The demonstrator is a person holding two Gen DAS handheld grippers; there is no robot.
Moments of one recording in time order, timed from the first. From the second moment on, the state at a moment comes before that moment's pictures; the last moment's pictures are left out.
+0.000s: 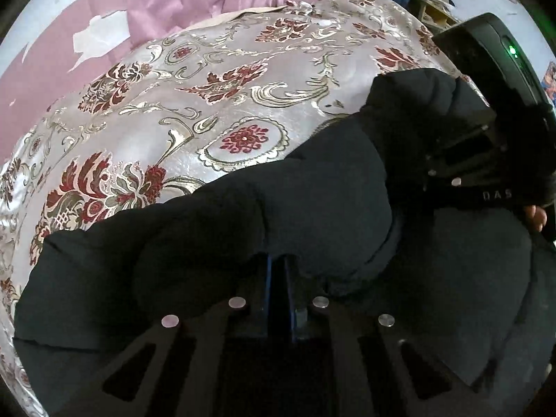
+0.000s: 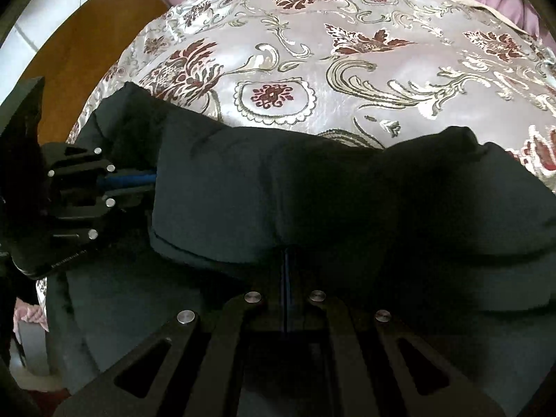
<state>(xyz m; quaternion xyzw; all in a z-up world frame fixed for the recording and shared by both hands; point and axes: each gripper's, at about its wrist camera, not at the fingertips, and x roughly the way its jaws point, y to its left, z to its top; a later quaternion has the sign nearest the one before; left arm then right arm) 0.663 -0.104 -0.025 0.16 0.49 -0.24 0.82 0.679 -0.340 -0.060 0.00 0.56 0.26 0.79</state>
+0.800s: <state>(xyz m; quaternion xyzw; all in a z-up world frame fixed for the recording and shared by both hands) 0.656 -0.103 -0.037 0.14 0.42 -0.21 0.87 0.672 -0.339 -0.080 0.02 0.46 0.24 0.86</state>
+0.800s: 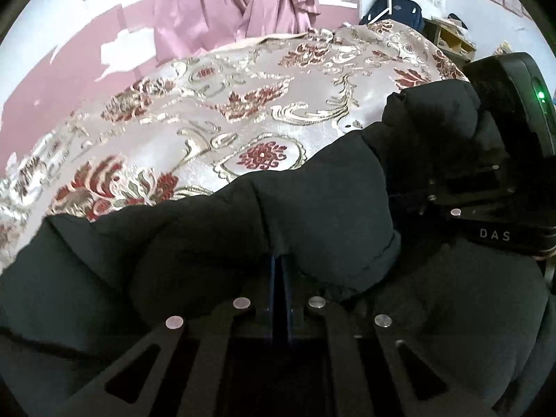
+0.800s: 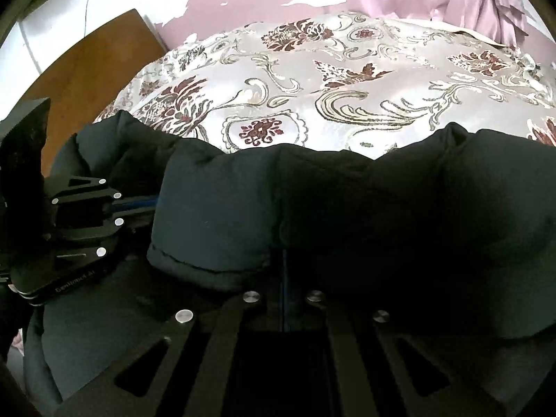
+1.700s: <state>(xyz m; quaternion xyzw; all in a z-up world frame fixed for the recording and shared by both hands) 0.499 -0.059 0.140 -0.04 0.34 -0.09 0.94 0.511 -0.389 0.110 0.02 0.31 0.13 0.94</state>
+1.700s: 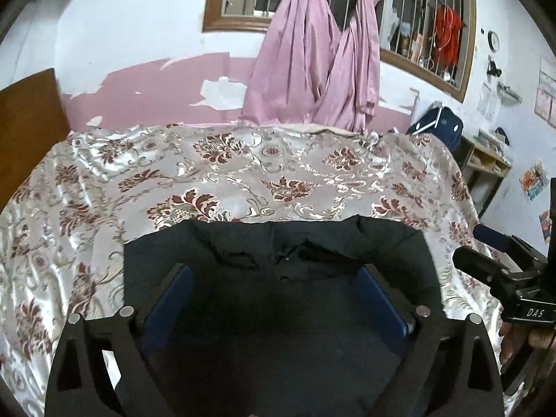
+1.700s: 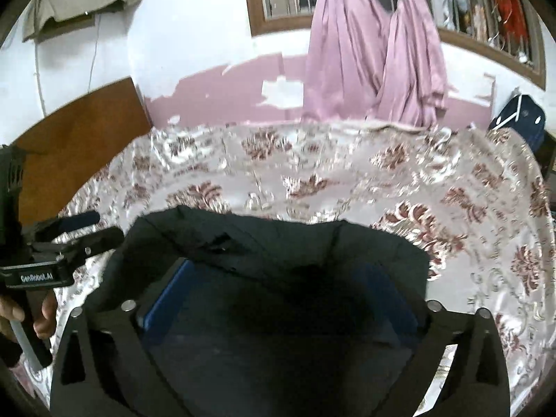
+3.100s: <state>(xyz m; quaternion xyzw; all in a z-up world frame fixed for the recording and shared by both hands) 0.169 -0.060 0.204 -0.01 0.22 -0.05 0.97 0.193 -0.396 0.173 0.03 0.22 0.13 0.97</state>
